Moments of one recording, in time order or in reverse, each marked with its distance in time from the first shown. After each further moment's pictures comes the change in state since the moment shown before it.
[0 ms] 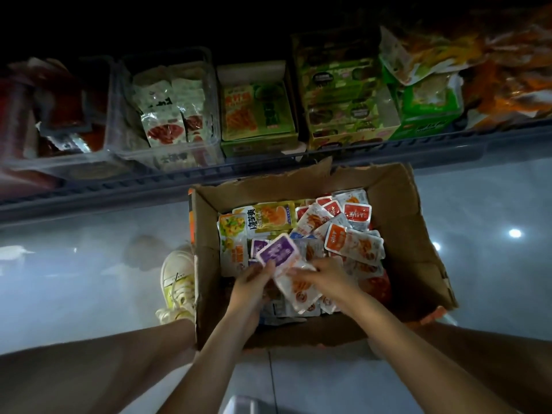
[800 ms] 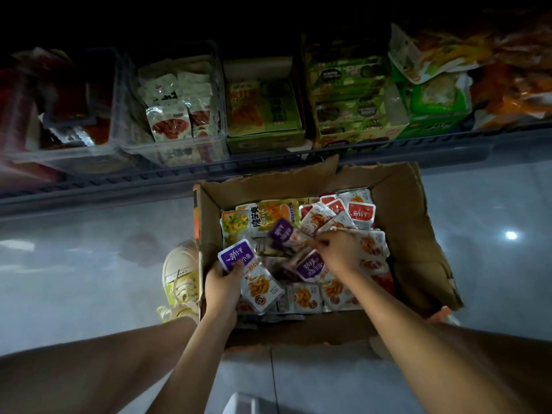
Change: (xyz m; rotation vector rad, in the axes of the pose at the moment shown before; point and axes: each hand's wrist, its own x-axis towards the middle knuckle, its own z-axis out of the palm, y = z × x) left_hand 0.018 0.005 -0.036 0.047 0.281 0.207; right_hand 0.055 0.008 -0.023 -0.823 0.479 -0.131
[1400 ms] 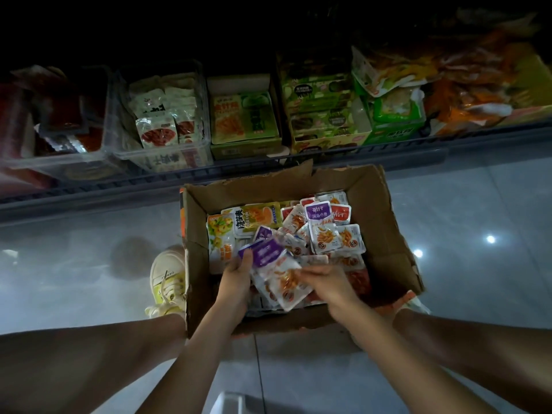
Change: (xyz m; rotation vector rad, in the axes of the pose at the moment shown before) left_hand -0.036 0.008 0.032 -0.076 -0.220 -0.124; right_hand -0.093 -0.011 -0.030 1.004 -0.199 0.437
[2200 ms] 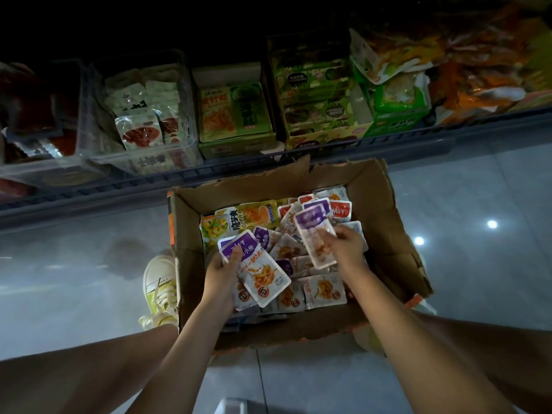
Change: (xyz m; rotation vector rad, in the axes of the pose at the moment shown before) left_hand 0.027 0.010 -0.005 -0.032 0.064 0.043; right_hand 0.084 -0.014 -0.027 0.070 0.353 -0.164
